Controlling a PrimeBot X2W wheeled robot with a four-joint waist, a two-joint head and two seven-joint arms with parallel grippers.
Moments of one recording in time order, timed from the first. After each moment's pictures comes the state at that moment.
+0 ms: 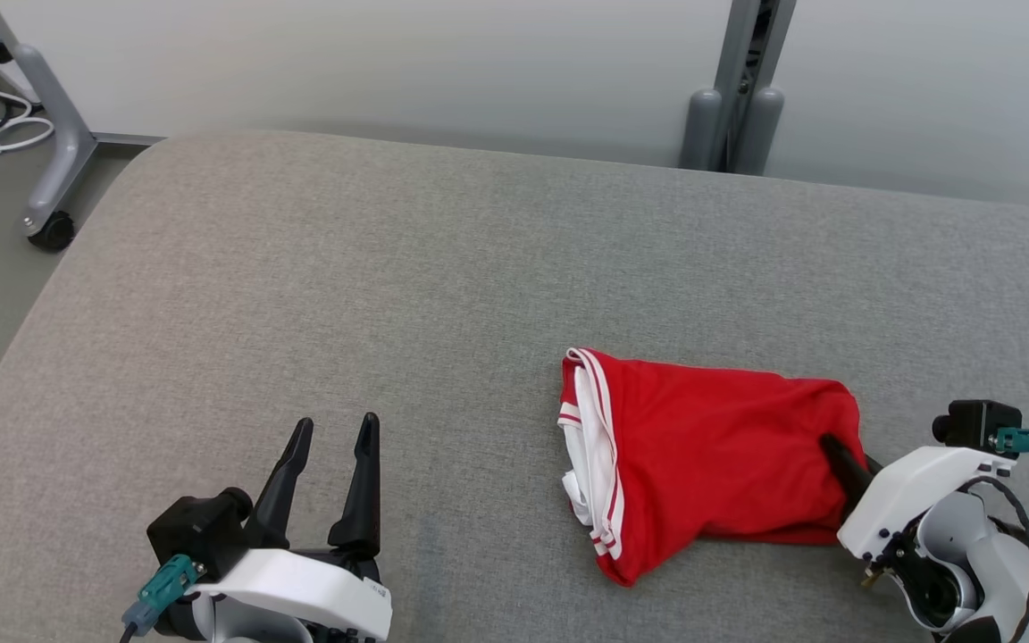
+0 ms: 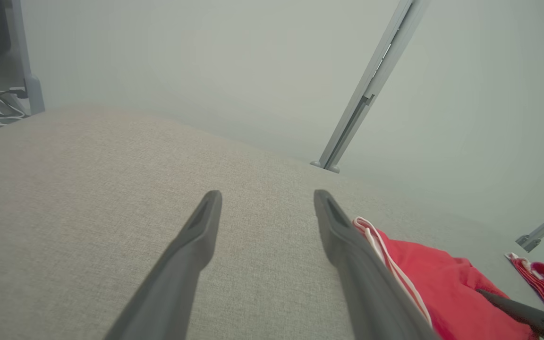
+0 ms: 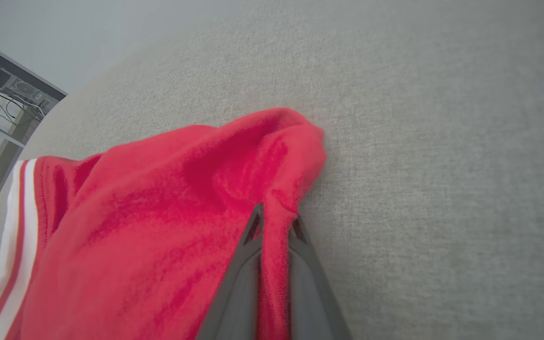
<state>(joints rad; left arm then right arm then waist) -0.09 0.26 -0.50 0.03 -0.74 0.25 -0.23 -0.38 -0.17 0.18 0.73 0.71 0.13 0.15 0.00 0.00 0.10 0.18</state>
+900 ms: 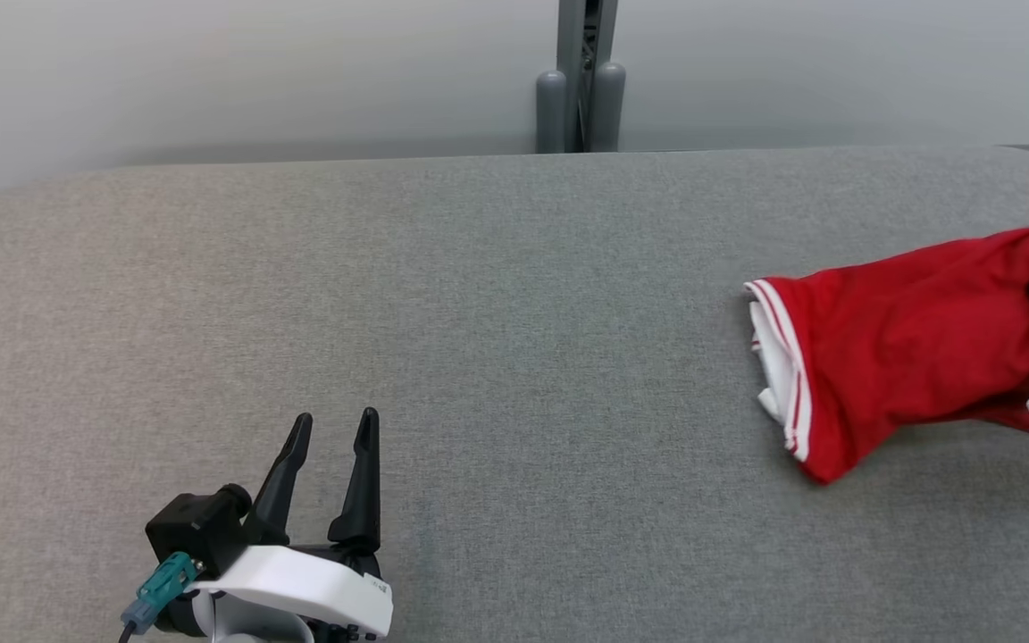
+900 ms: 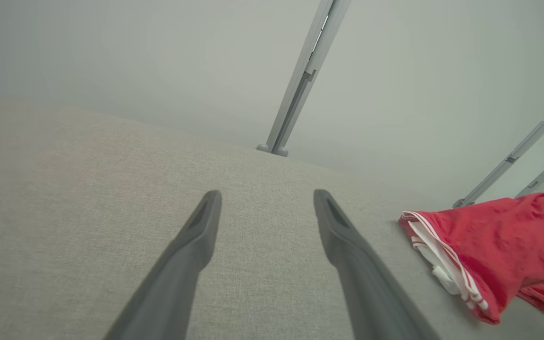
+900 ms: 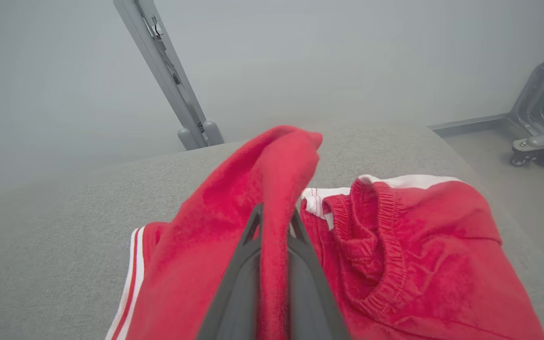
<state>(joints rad) -0.09 0.26 -0.50 0.03 -0.74 0.26 -0.24 -0.53 -0.44 0.13 0.67 0.66 0.13 0.11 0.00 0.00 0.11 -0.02</state>
